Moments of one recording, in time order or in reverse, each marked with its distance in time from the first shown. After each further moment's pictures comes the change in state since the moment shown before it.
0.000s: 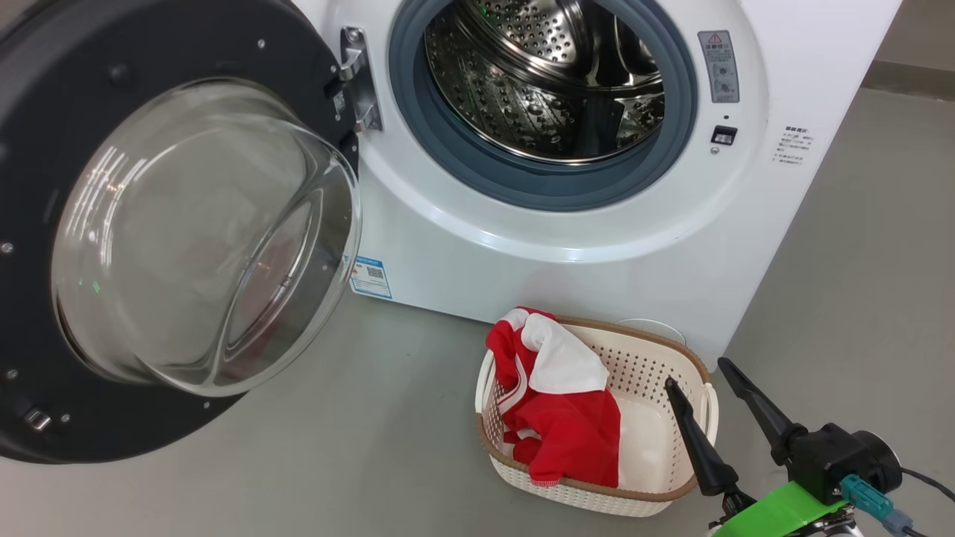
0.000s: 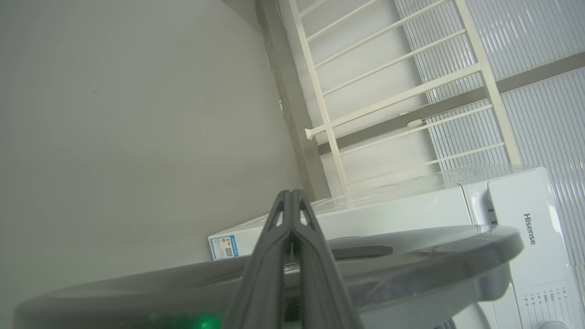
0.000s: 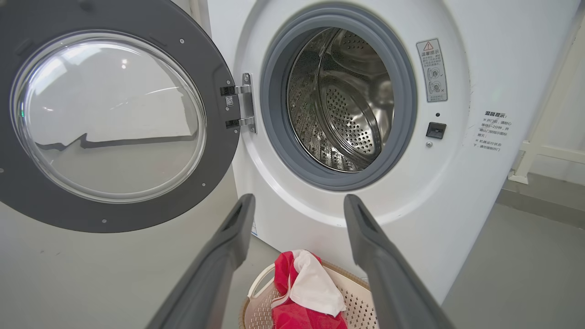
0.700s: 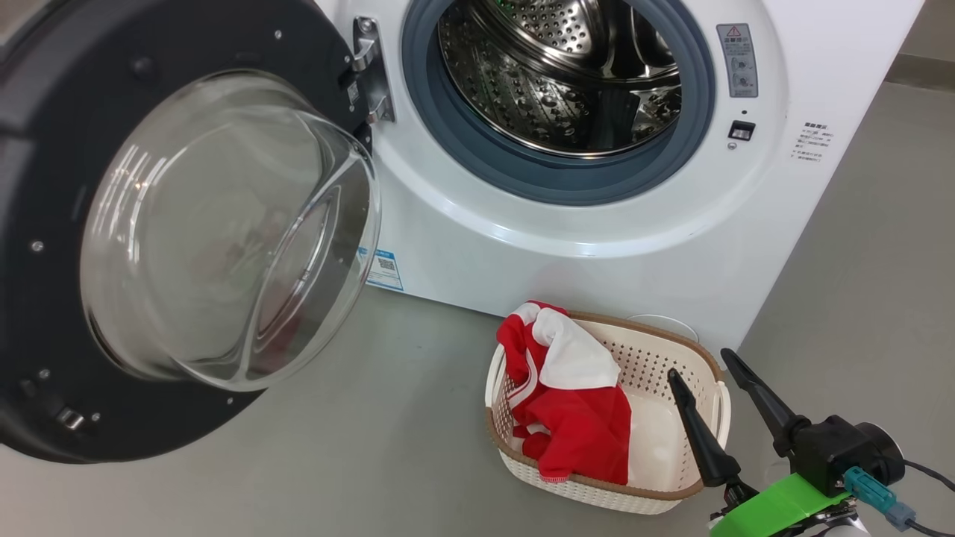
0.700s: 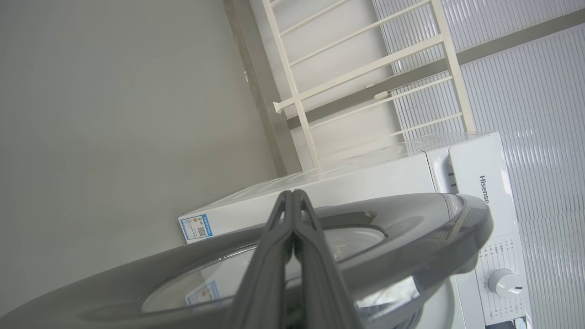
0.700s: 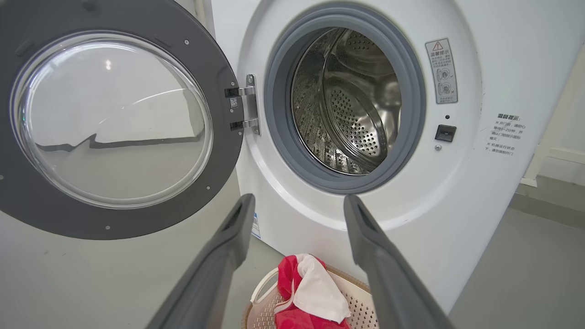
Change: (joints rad) left arm 0.042 -0.021 0.021 -0.036 -0.099 -0.126 0.171; right arm -0.017 -0.003 -0.004 0.001 0.001 0.000 0.000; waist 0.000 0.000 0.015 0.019
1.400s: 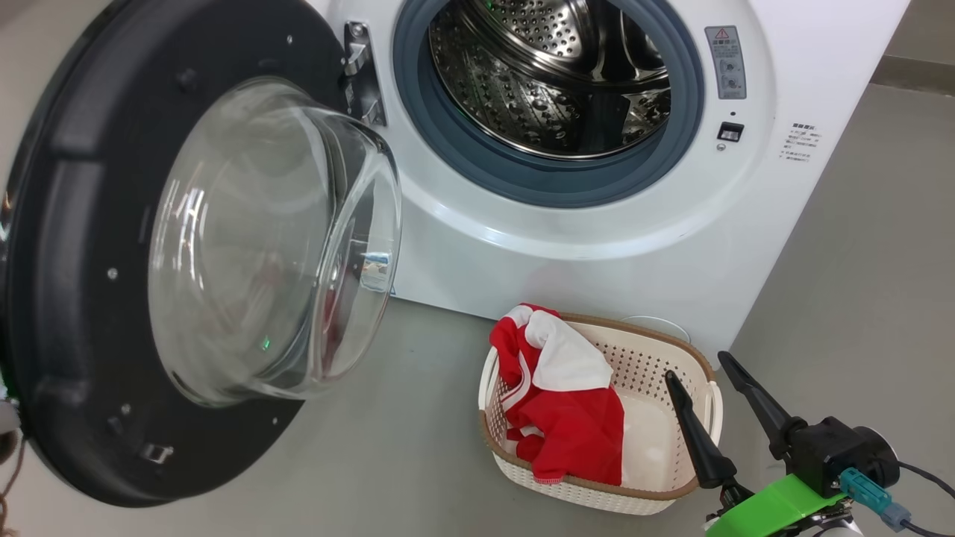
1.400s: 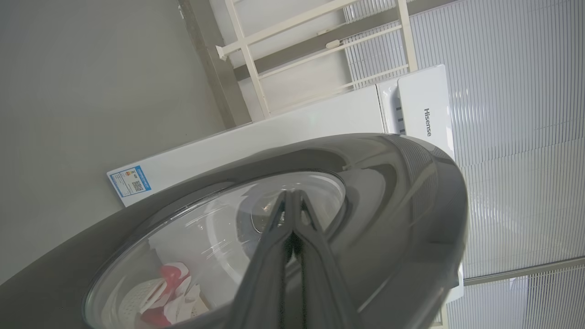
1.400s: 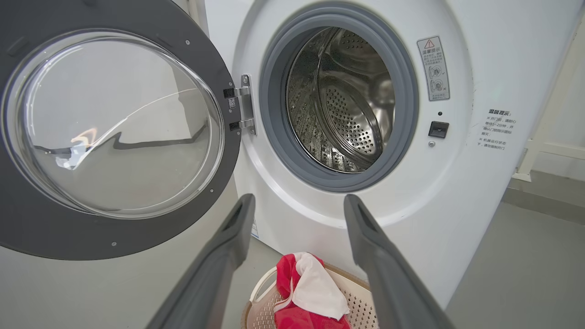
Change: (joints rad) left arm 0.241 -0.205 0.058 -0.462 -0.131 0.069 0.168; right arm 0.001 0.015 -0.005 0.010 0.000 0.000 0.000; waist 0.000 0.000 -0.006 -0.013
